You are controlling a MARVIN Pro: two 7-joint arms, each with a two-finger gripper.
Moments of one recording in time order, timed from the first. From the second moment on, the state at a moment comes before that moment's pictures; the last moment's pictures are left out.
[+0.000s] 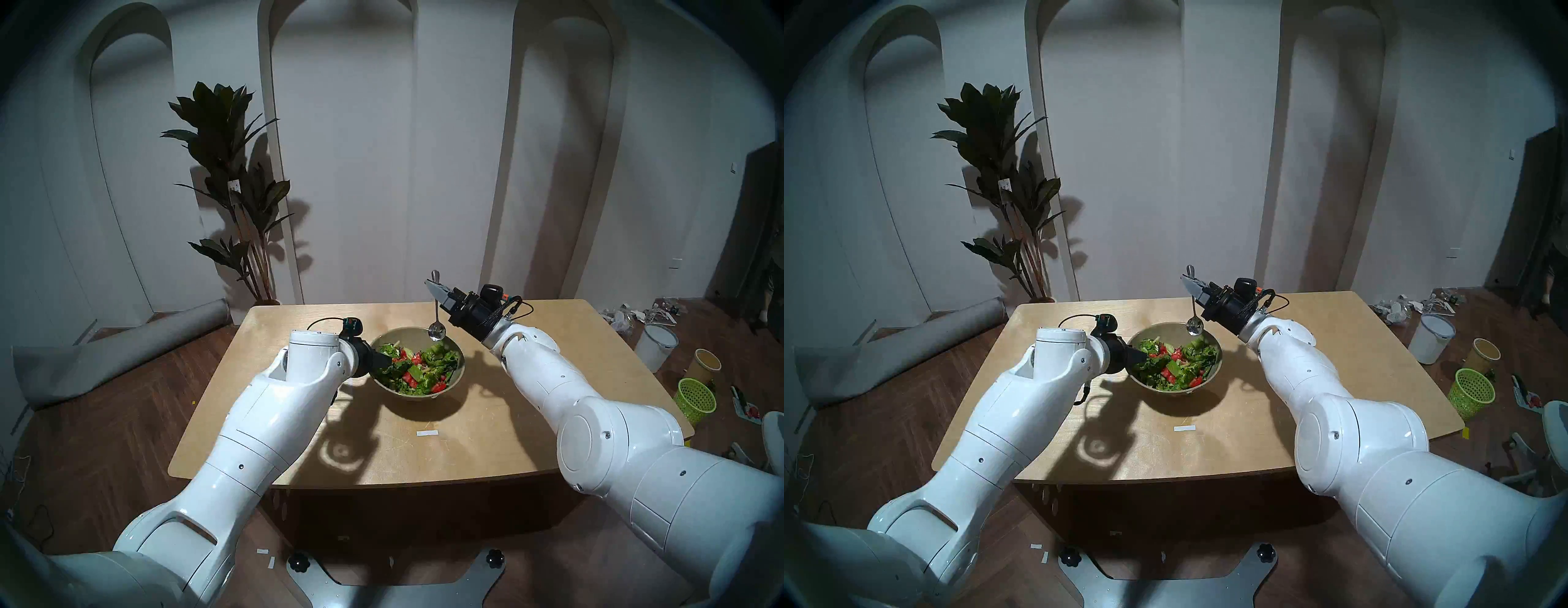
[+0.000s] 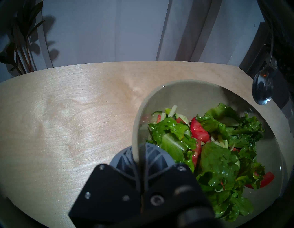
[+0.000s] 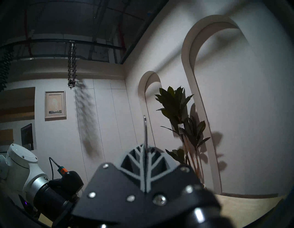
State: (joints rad) left arm 1.16 -1.33 -1.15 -1.43 -0.60 0.80 0.13; right arm -0.71 -1.50 1.75 -0.37 0.29 -0.30 1.27
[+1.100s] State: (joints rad) left arm 1.16 -1.33 -1.15 -1.43 -0.60 0.80 0.13; right arm -0.64 -1.56 1.64 -0.22 0.14 -0.27 1.27
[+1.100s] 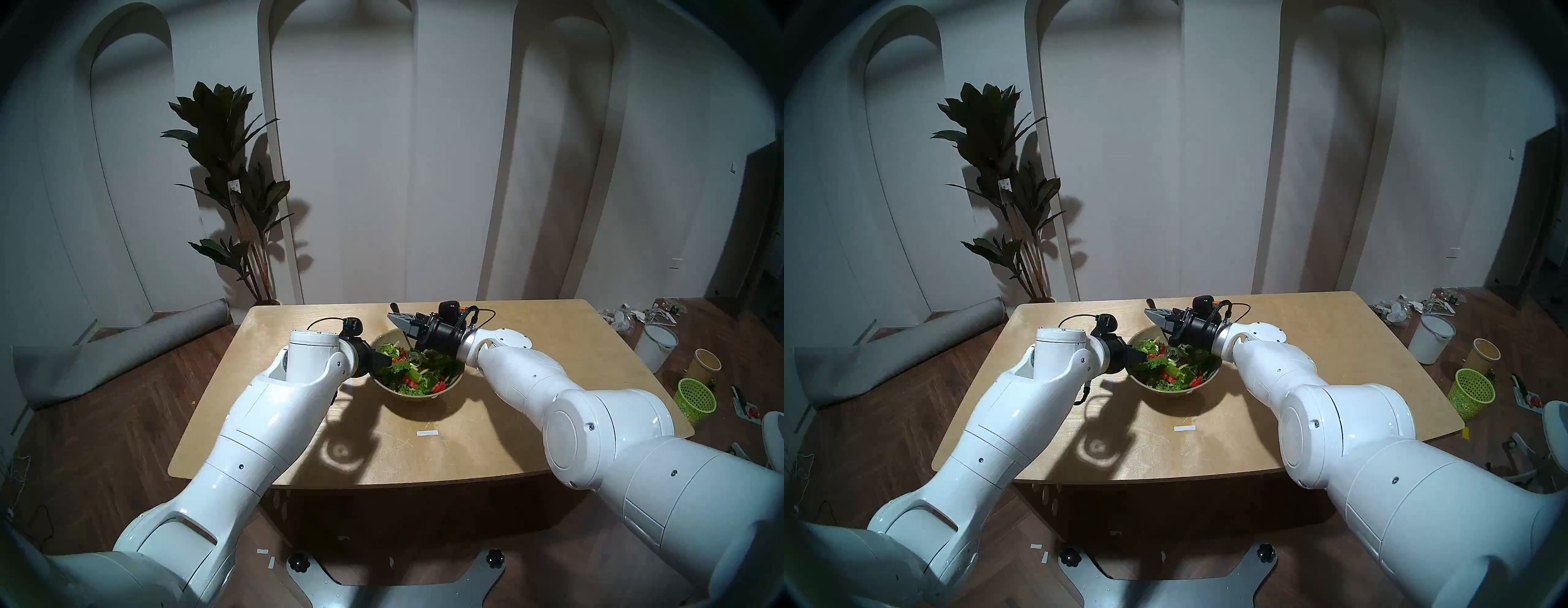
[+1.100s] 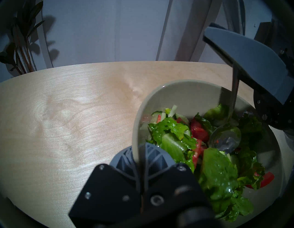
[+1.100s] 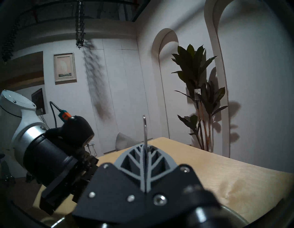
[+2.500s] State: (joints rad) left arm 1.16 -1.33 -1.15 -1.43 -0.60 0.80 0.12; right arm -0.60 -1.57 1.67 -0.17 0.09 -0.34 1.13
